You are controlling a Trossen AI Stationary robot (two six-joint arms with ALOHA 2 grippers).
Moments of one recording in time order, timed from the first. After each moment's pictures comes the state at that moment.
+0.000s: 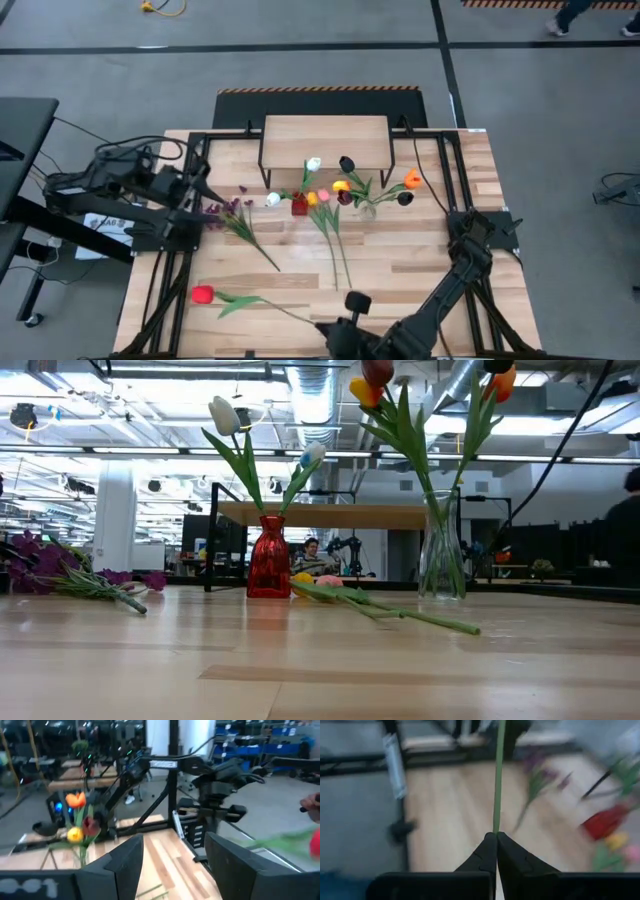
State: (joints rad) left arm -0.08 0.56 0.98 -0.44 0.28 0.01; right arm 0.80 2.30 2.35 -1.06 0.91 0.73
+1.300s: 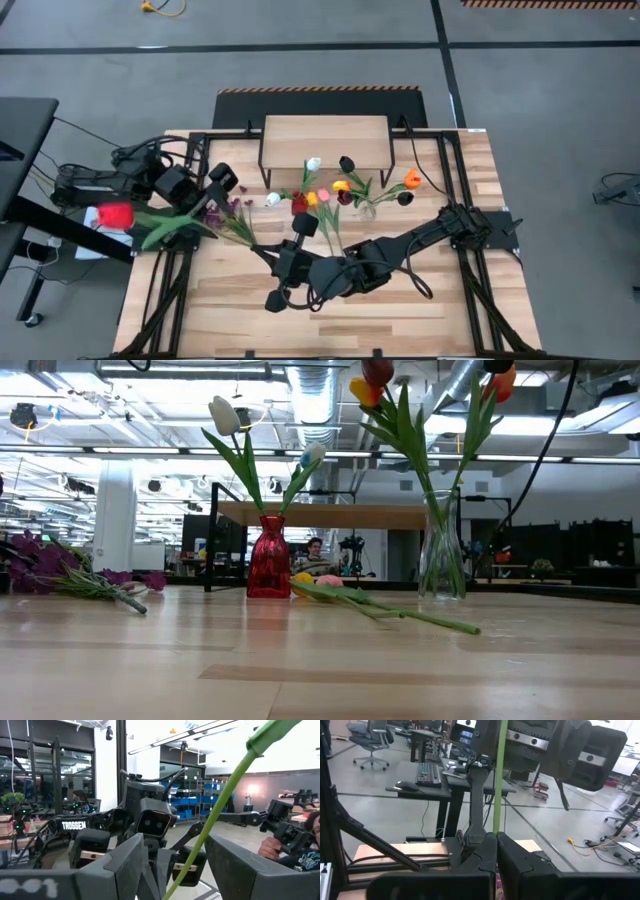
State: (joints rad) left arm -0.11 0.79 0.98 0.14 0.52 -0.16; right arm 0.47 2.20 2.35 -0.31 0.79 -0.15
